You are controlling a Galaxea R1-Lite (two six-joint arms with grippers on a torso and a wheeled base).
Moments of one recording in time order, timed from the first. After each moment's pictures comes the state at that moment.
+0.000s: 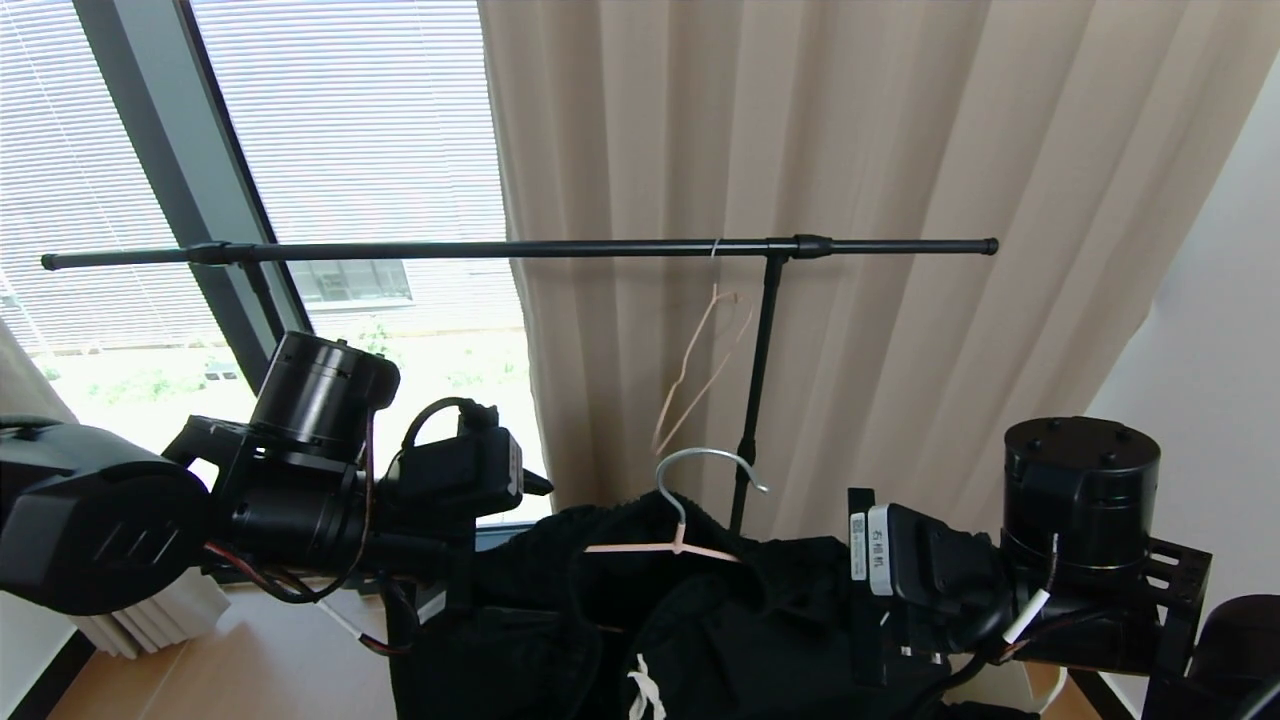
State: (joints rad) left arm -0.41 1.68 -0.86 -0.05 -0.60 0.92; right arm 0.62 1.72 -0.50 -0.87 0.54 -0.62
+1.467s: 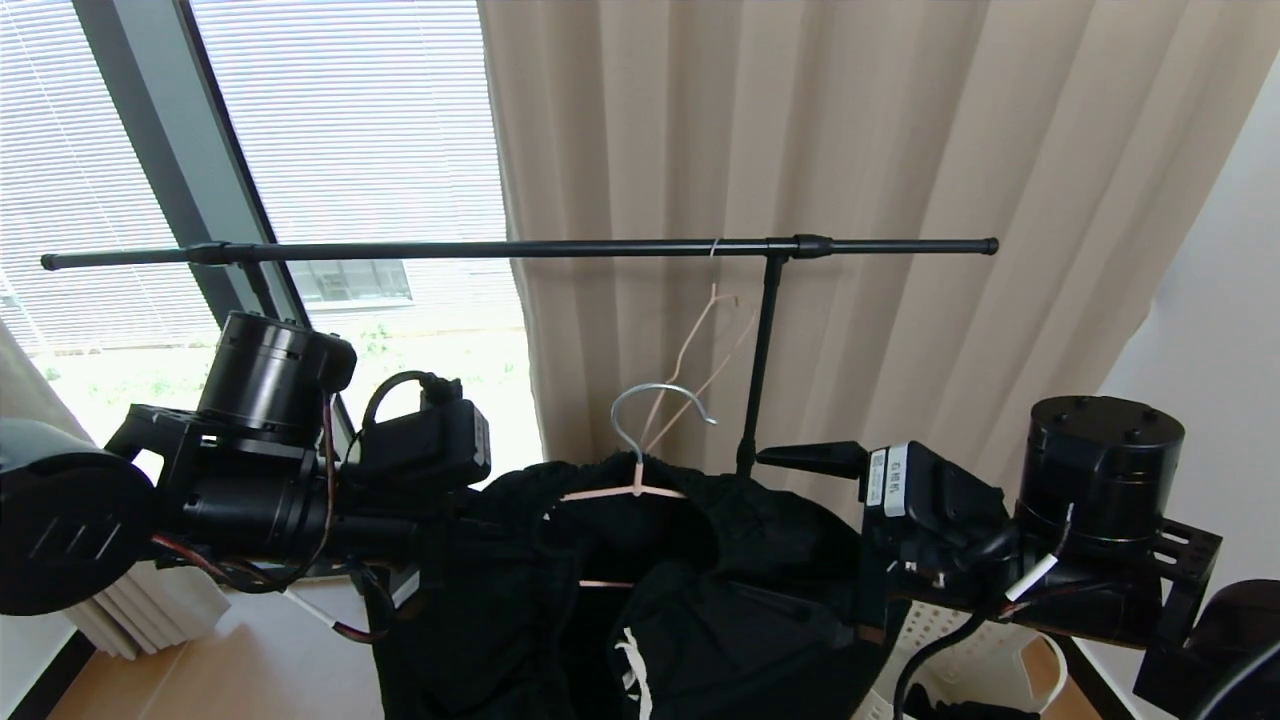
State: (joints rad) left arm -0.35 1.62 -0.85 -0.05 -0.60 0.88; right arm 0.55 1.73 -0.51 -0.95 0.53 -0.51
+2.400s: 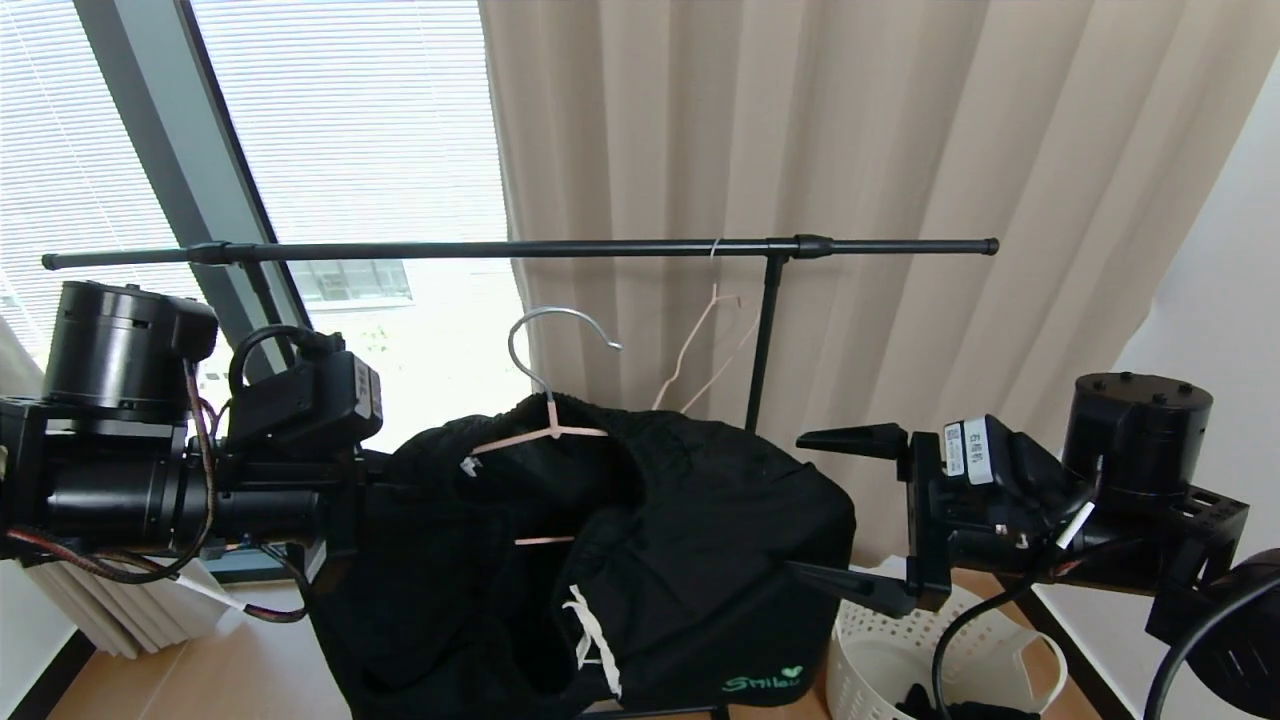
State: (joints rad) left arm -0.19 1.50 -0.82 -0.05 -0.66 0.86; right arm 0.34 1.75 -0.52 -0.94 0.82 -0.56
